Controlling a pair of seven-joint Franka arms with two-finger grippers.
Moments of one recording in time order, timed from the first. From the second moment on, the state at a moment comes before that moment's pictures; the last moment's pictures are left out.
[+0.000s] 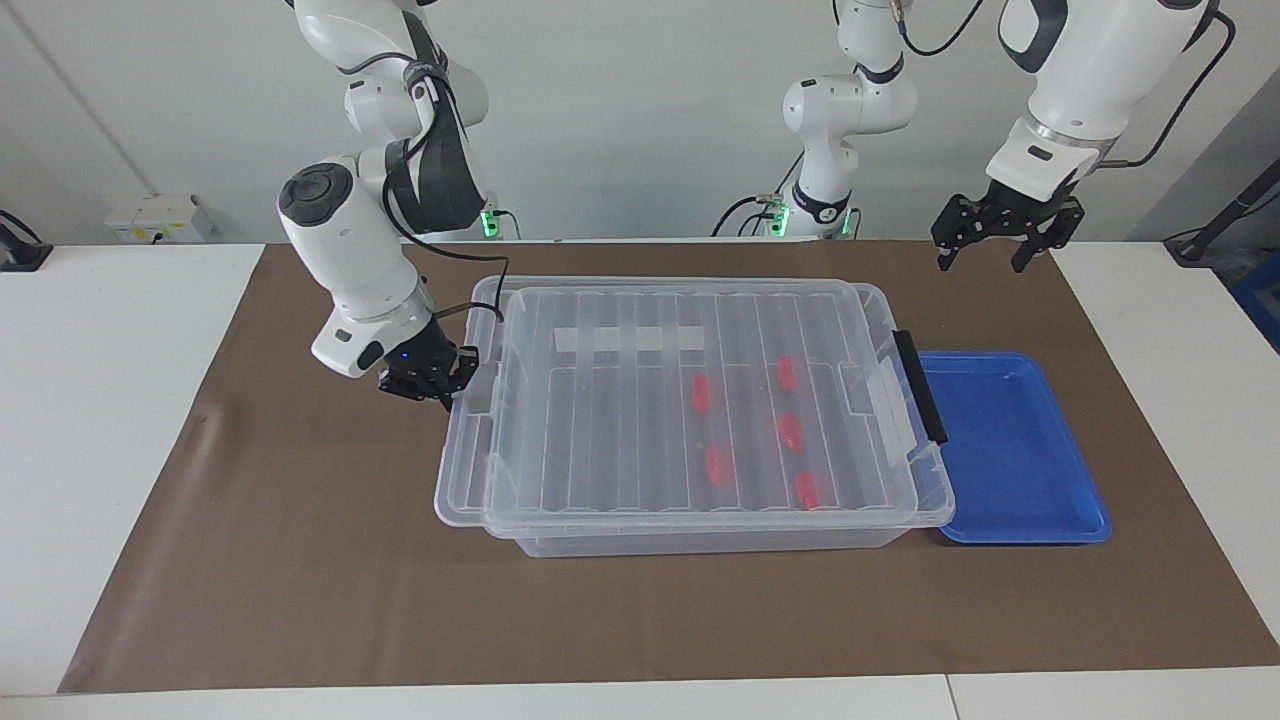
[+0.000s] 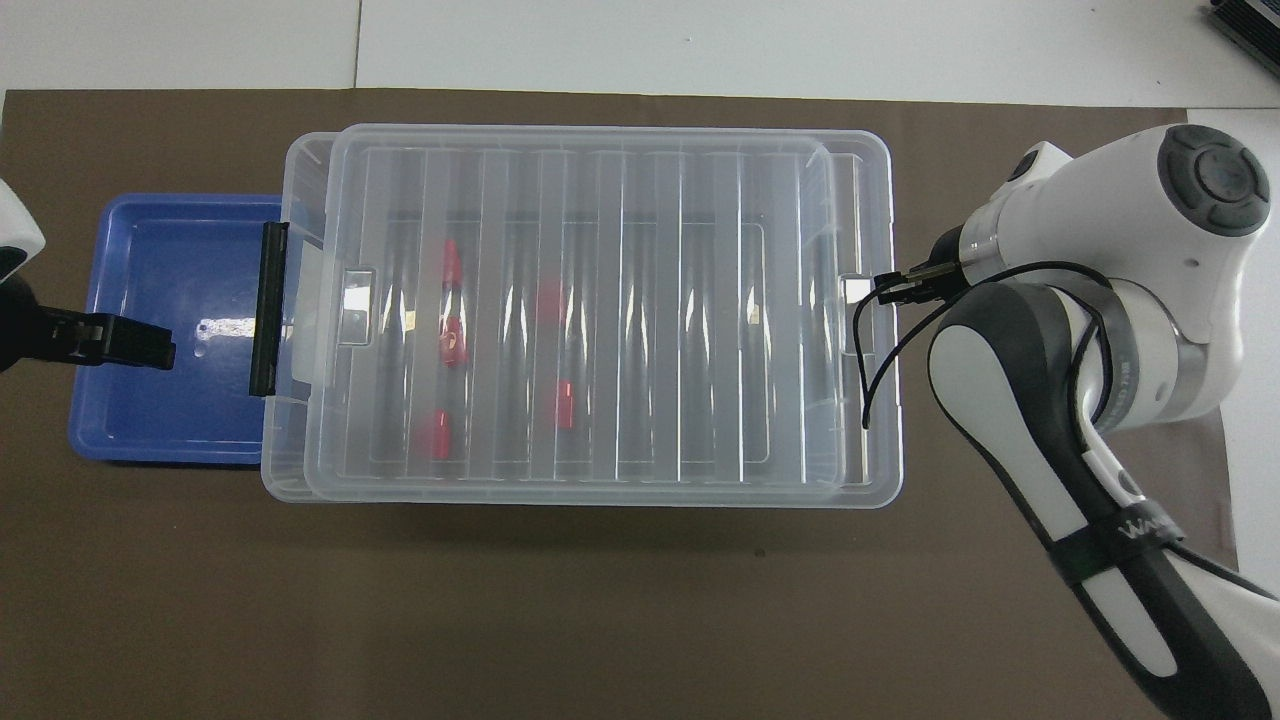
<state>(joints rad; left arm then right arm) 0.00 -0.10 -0.07 -1.71 0.01 1.62 0.06 0.19 0.19 -0.03 -1.78 0.14 2.05 -0.08</state>
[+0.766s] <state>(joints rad) -0.03 -0.09 -0.06 -1.71 0.01 1.66 0.06 0.20 0.19 -0.03 -1.78 0.17 2.05 -0.08</state>
